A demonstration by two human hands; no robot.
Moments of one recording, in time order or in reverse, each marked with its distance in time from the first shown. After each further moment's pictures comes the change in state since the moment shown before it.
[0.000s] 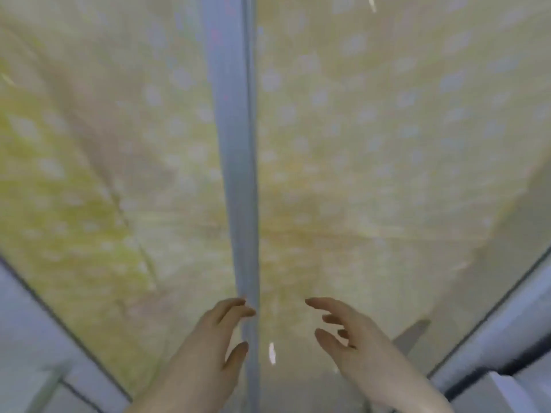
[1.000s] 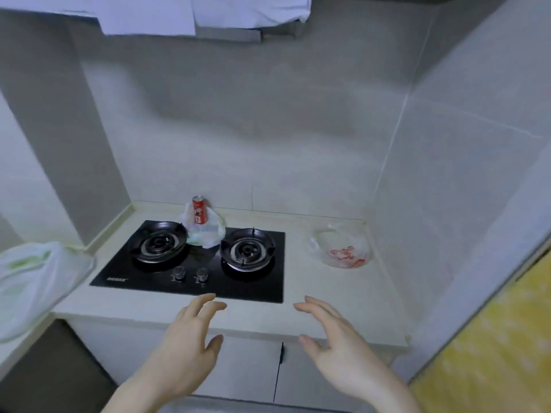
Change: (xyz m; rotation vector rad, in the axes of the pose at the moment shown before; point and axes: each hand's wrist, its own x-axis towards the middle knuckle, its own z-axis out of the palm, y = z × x) left_hand -0.477 -0.061 -0.065 0.144 0.830 -1.536; right_hand -0.028 -0.314 0.405 -0.180 -1.188 -1.157
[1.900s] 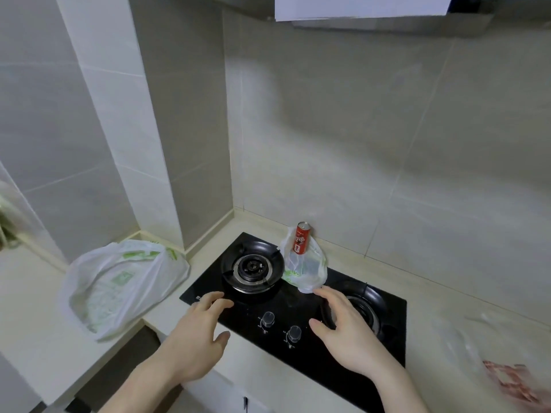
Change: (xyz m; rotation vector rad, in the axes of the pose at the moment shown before) left_hand 0.144 -0.247 -0.101 0.012 0.098 -0.363; right_hand 0.369 -0.112 0.109 0.082 -0.226 -0.183
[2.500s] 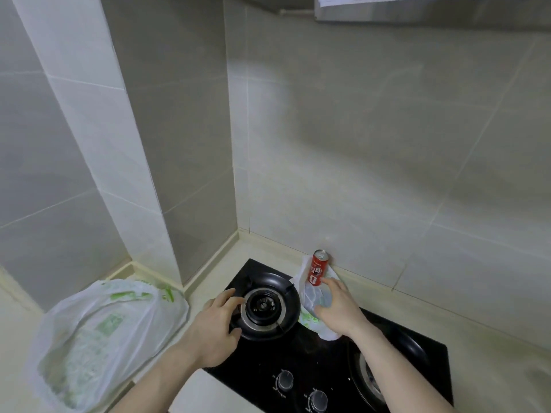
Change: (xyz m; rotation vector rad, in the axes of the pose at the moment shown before) left_hand 0.186 -0.057 -0.023 0.065 -0.080 -0.030; right_hand 0.247 0.025 0.018 -0.080 0.000 0.156
